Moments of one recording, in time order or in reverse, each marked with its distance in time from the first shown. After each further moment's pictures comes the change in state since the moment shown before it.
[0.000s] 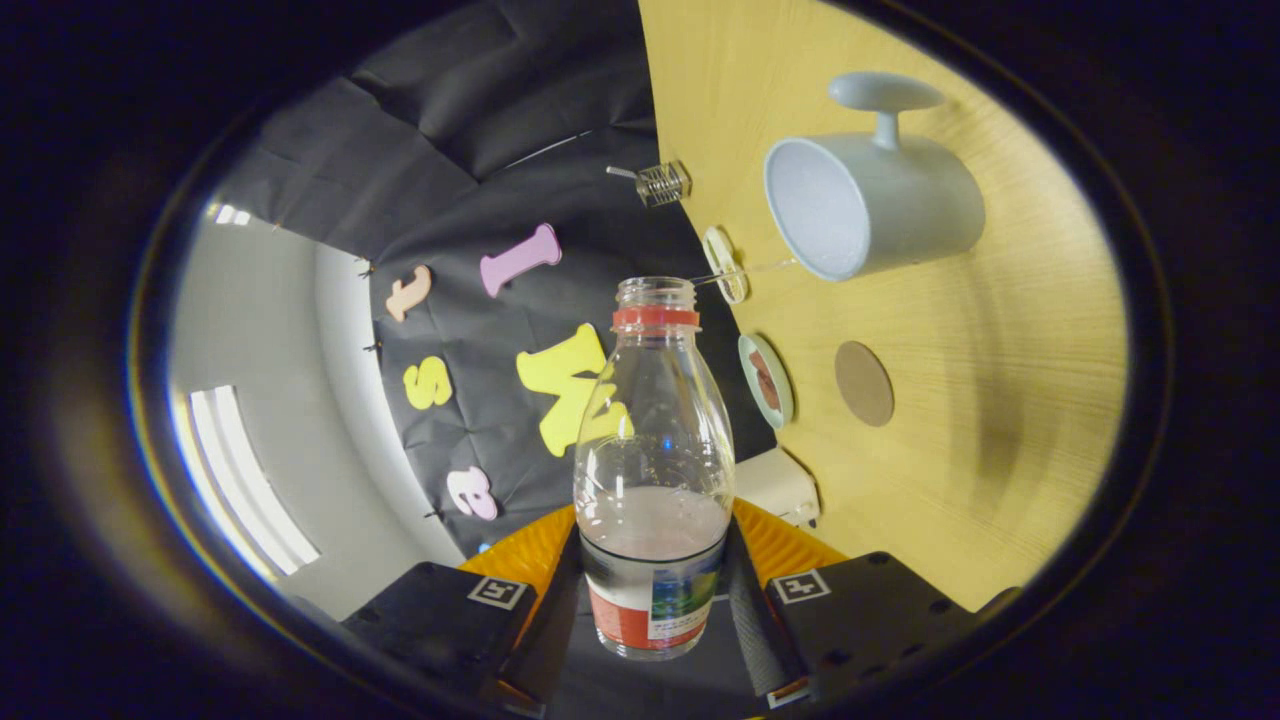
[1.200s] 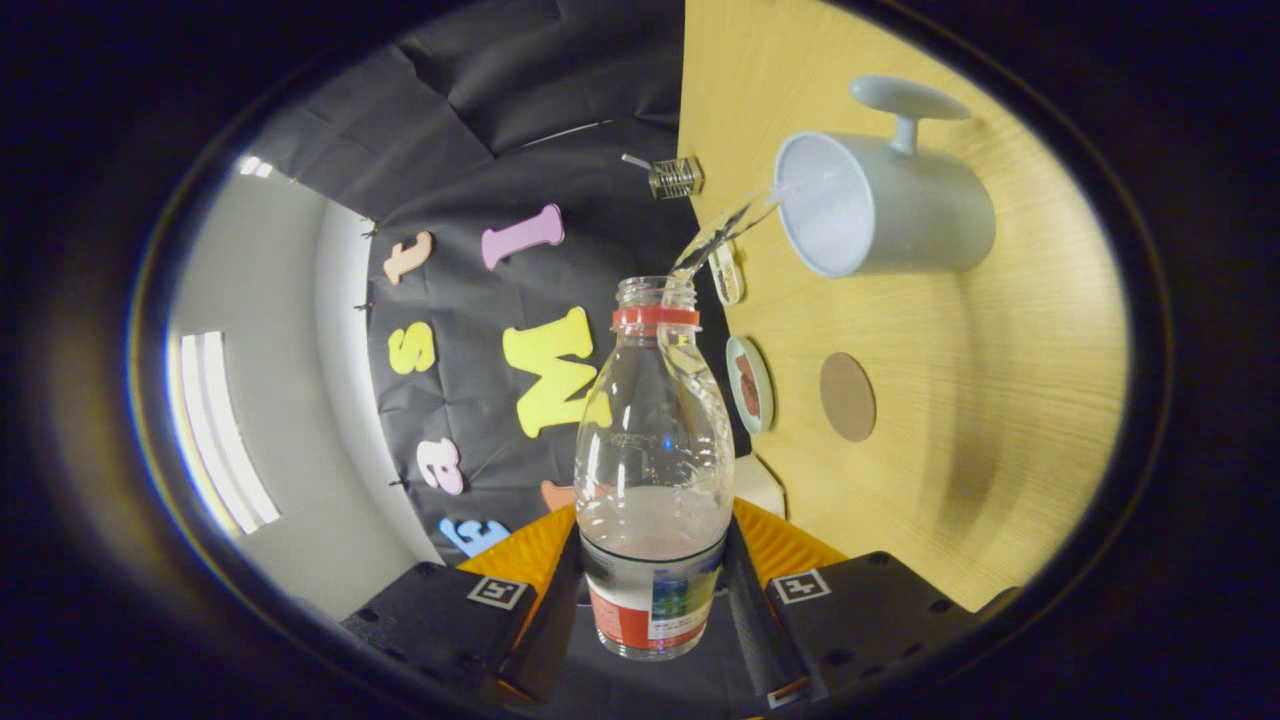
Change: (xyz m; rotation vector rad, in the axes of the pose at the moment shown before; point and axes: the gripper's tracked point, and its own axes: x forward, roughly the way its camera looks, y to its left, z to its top) arm 0.001 -0.006 -0.007 -0.130 0.029 -0.055
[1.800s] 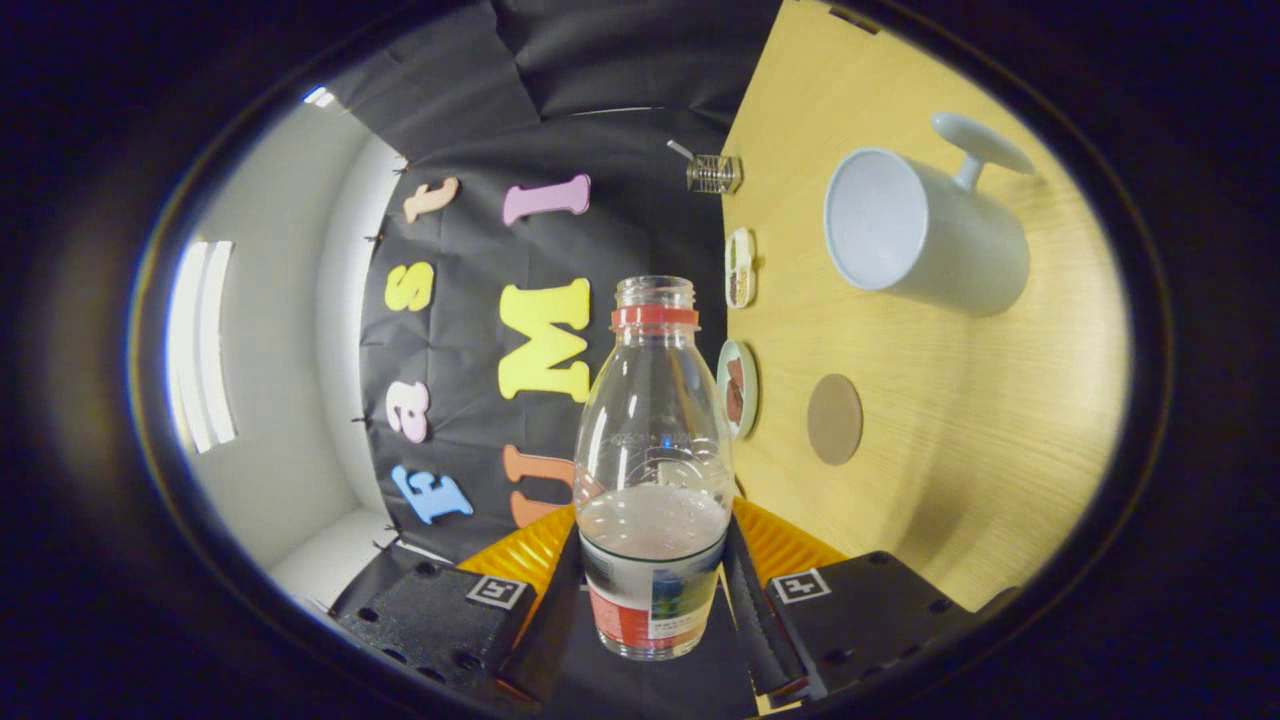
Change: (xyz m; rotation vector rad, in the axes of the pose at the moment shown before) arm 0.004 -0.007 -0.010 -0.188 0.021 -0.048
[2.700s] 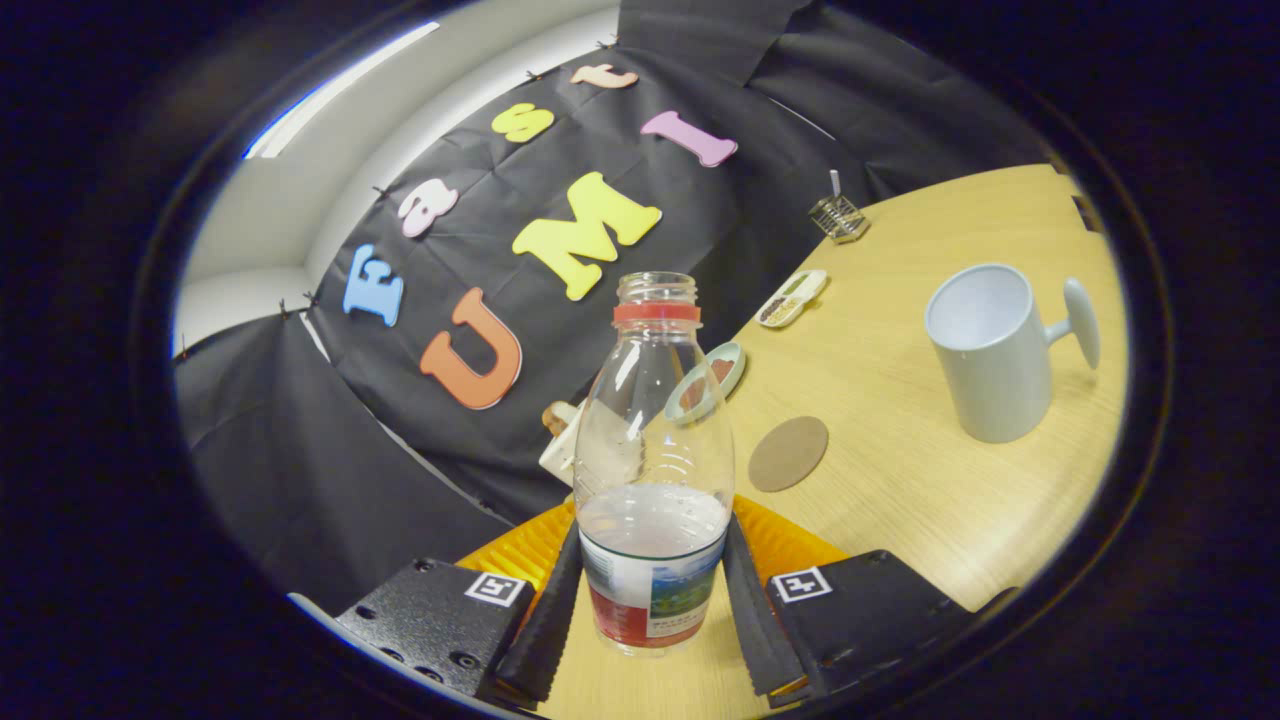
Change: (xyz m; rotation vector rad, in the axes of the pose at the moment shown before) arm 0.008 -0.040 -0.058 -0.709 0.101 -0.125
